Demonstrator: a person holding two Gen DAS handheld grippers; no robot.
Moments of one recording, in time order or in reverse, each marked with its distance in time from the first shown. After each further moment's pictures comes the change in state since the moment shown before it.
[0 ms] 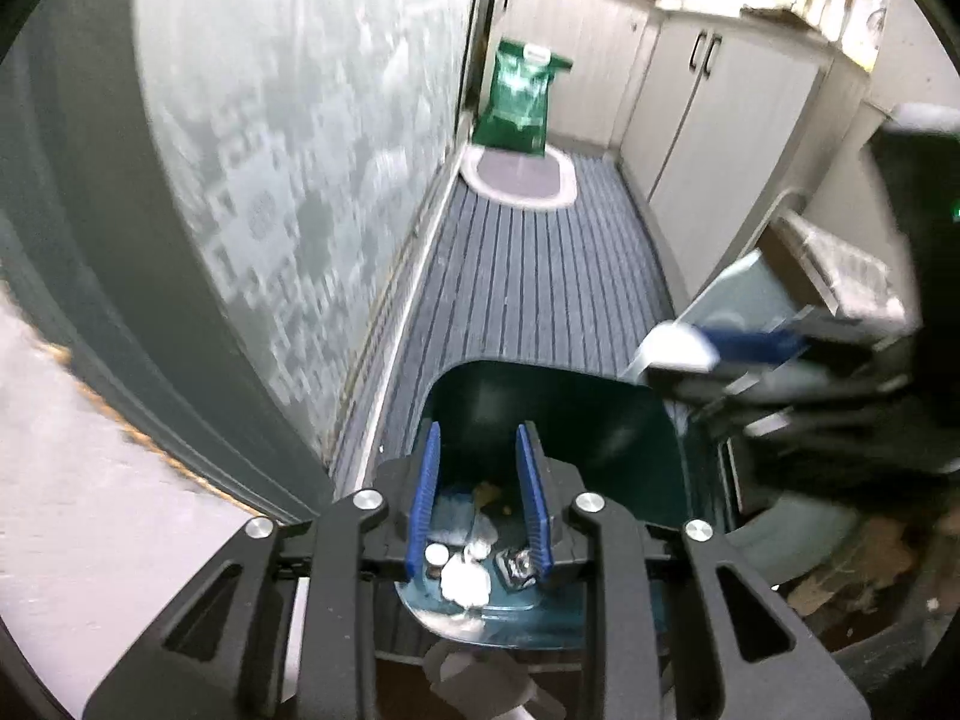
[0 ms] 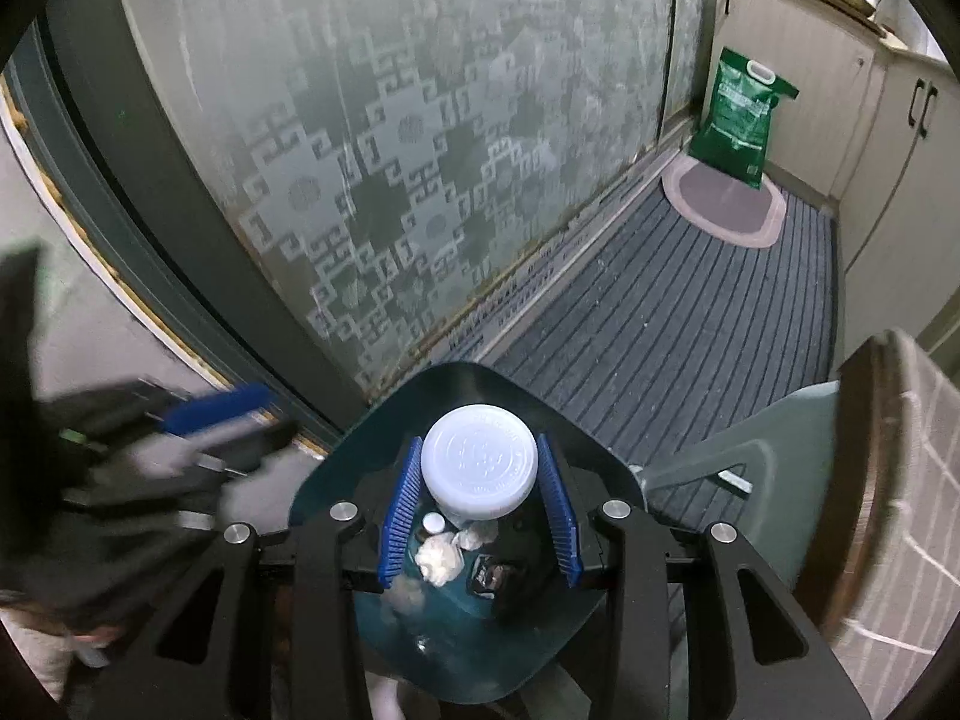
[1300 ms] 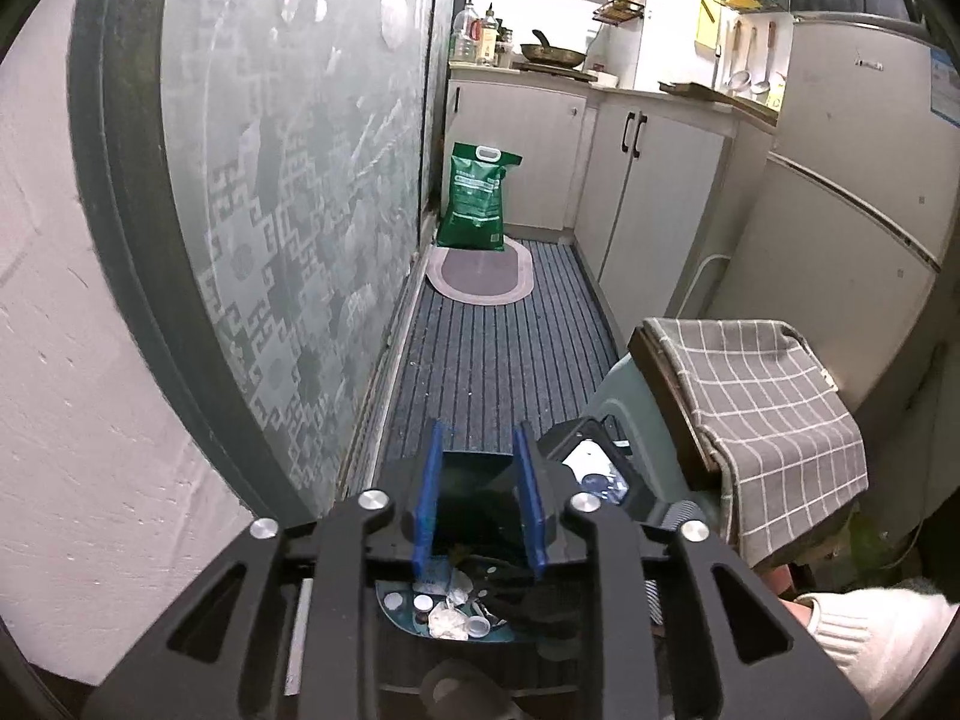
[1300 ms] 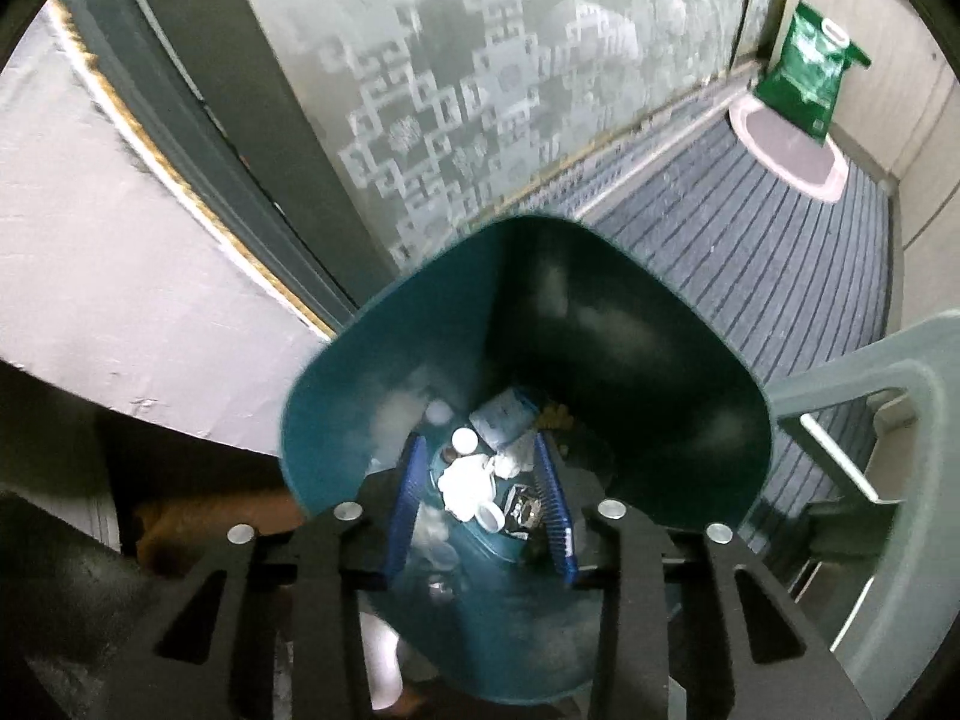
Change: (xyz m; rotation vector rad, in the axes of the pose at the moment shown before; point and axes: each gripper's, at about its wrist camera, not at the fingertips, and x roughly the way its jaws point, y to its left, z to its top) left arm -0.120 -0.048 0.021 0.092 -0.200 -0.034; right arm 0.064 0.037 -0.048 -0.102 0.175 0.058
